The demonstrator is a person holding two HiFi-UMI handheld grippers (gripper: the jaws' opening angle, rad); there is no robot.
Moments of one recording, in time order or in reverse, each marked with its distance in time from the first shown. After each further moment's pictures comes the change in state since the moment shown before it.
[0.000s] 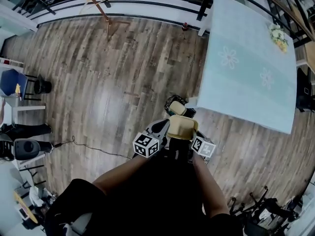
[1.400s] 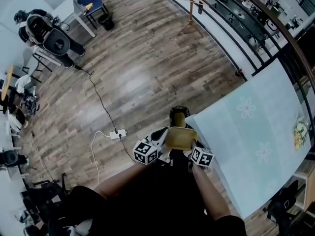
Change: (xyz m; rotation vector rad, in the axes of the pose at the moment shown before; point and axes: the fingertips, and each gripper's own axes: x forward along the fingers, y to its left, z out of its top) left arm 0.024 -0.145 -0.039 -0.163 -0.418 0.695; right arm -0.029 -0.082 0.083 -0.719 0.219 0.459
